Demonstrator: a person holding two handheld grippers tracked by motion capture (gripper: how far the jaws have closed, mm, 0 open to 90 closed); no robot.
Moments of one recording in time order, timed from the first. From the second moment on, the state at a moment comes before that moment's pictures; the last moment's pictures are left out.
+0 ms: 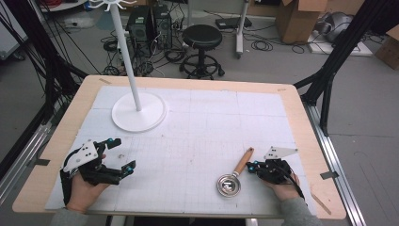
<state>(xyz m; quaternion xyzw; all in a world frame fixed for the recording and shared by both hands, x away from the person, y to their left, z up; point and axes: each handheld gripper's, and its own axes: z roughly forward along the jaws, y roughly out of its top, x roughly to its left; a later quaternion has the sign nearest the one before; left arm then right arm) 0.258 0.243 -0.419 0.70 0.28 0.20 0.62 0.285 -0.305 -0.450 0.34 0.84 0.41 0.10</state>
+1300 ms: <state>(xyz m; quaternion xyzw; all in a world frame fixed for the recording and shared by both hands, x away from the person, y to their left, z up) 0.255 0.246 -0.419 0.70 0.27 0.21 0.63 0.312 -0.266 -0.448 0.31 0.86 0.40 0.09</state>
